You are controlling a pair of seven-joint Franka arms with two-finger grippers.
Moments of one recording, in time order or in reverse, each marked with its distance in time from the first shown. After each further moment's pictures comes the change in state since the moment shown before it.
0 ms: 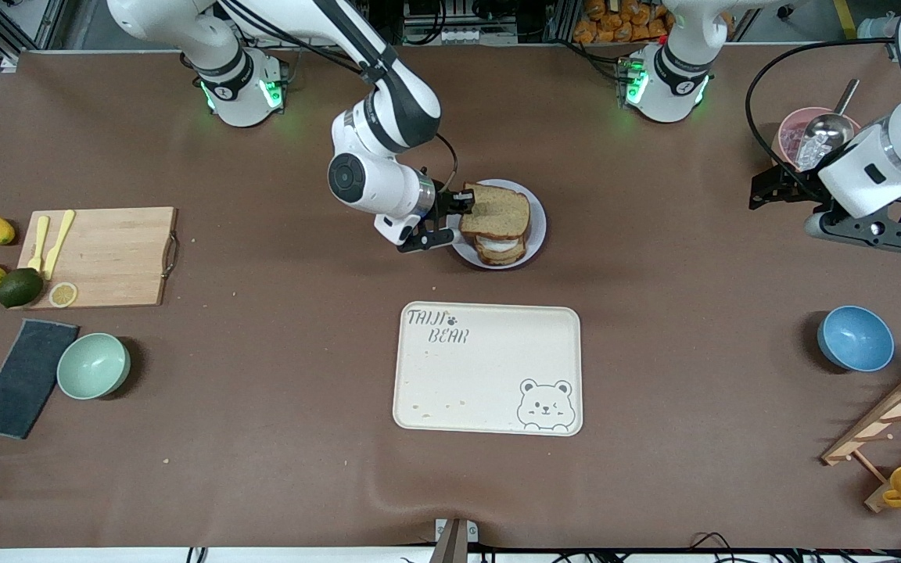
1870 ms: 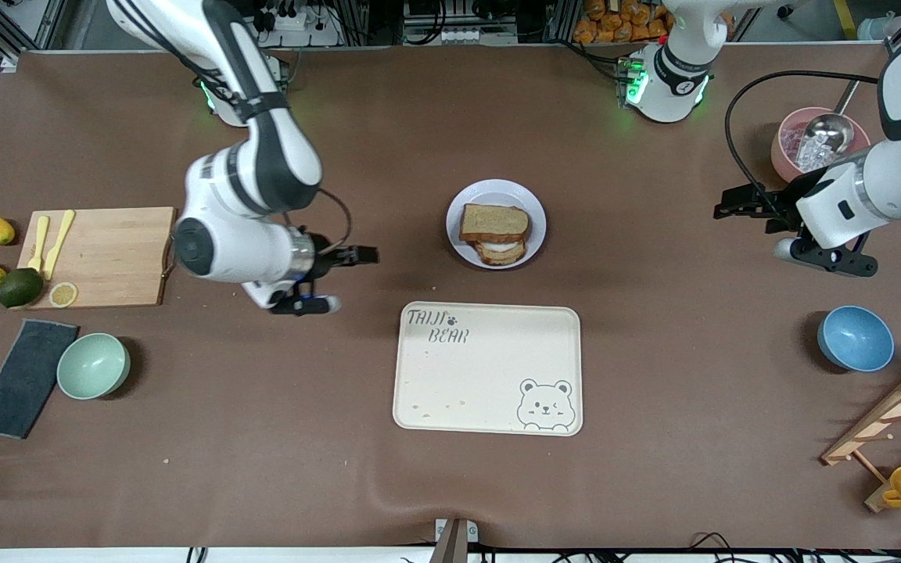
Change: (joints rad) left arm 0.042 0.076 -0.002 -0.056 -0.255 0.008 0.051; right arm -0.056 -0.045 -0.483 0.172 -0.257 -0.500 -0.012
